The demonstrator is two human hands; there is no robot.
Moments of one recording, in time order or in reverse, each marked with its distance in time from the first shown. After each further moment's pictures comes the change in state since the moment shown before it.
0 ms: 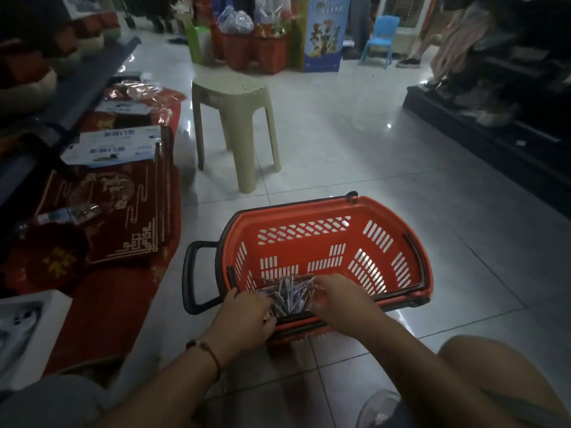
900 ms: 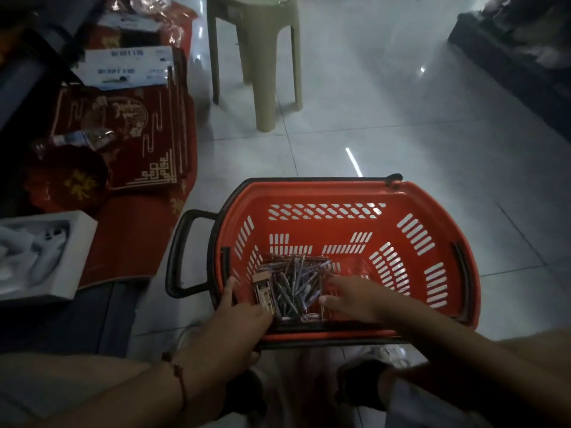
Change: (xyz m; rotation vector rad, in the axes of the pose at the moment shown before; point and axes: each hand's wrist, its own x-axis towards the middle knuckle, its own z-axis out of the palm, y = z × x) left_hand -0.126 0.000 0.021 0.067 -0.259 0.150; right_hand -0.021 0.023 0.077 -0.097 -0.437 -0.042
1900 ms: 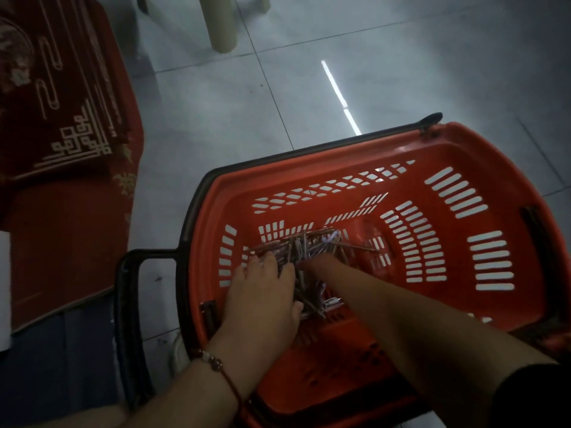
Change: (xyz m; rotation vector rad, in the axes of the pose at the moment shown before) left_hand 0.111 -0.028 0.009 -0.088 -0.087 -0.172; right_hand 0.212 0.014 0.095 0.645 -0.218 0.691
